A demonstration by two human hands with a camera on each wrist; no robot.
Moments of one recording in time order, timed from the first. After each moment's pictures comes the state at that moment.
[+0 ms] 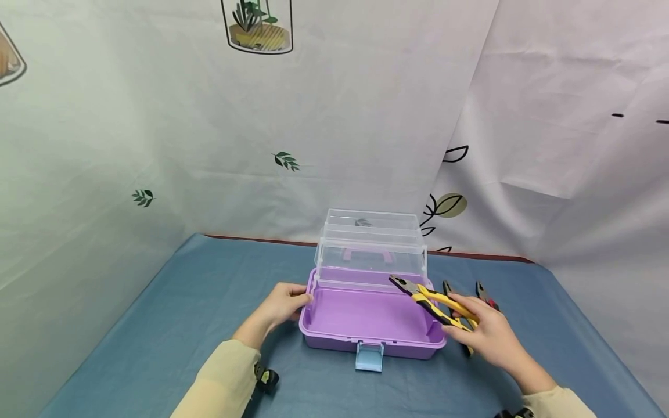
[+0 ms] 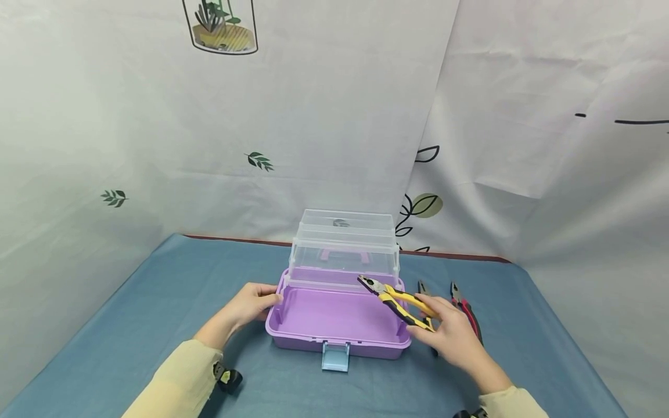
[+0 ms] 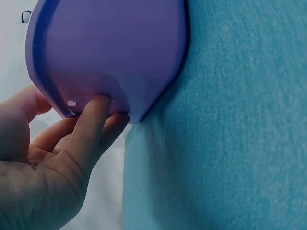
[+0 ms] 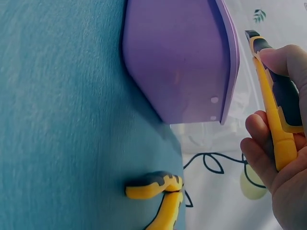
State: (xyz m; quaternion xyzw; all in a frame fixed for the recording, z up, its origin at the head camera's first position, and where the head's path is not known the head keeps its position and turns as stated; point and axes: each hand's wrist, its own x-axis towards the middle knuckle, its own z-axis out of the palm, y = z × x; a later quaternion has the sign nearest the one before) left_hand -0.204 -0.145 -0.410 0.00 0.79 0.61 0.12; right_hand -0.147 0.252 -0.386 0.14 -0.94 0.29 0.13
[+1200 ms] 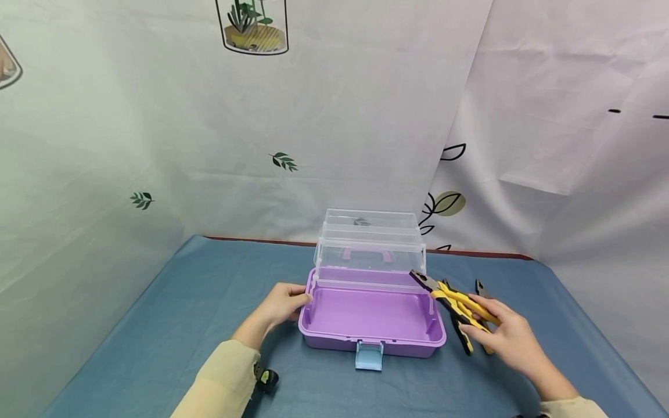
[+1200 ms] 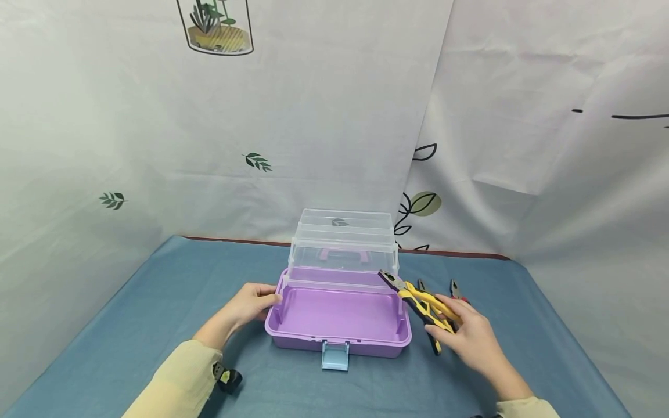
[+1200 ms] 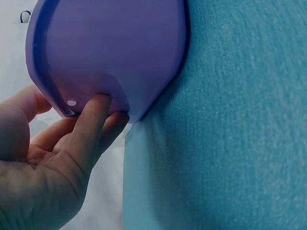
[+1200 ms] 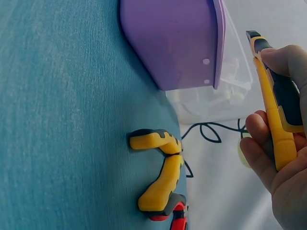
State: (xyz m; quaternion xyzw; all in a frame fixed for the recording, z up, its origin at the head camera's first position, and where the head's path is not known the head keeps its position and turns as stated) left_hand -0.204 -0.144 -0.409 -0.01 0.79 0.61 0.12; right_hand -0.139 0.277 -0.389 0.08 -0.95 0.28 0.14
